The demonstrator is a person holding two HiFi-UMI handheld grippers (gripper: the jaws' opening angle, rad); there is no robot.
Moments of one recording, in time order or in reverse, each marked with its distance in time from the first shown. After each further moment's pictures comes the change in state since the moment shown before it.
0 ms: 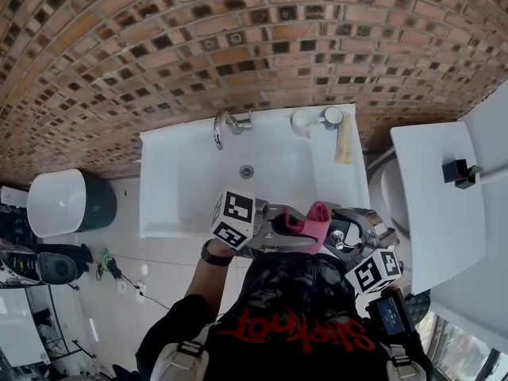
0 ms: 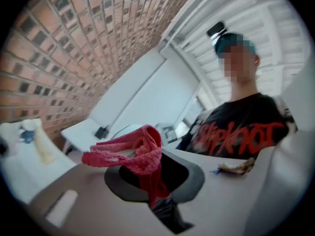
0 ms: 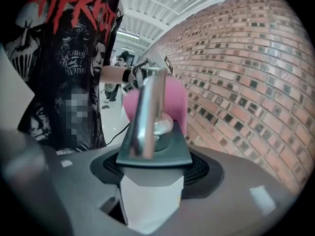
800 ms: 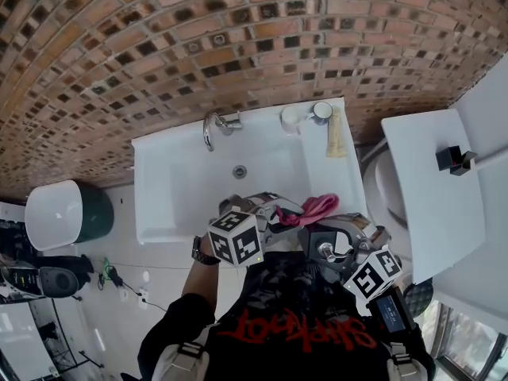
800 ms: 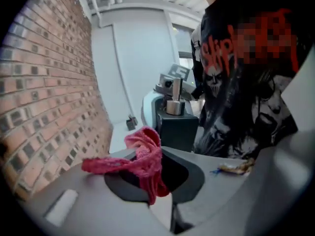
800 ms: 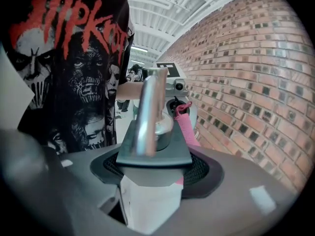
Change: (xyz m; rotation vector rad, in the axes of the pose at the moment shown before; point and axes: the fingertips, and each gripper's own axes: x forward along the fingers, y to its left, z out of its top) left arm -0.011 0.046 -0.045 0.731 0.626 0.368; right arm -0.016 0.033 0.039 -0.016 -0.133 0.141
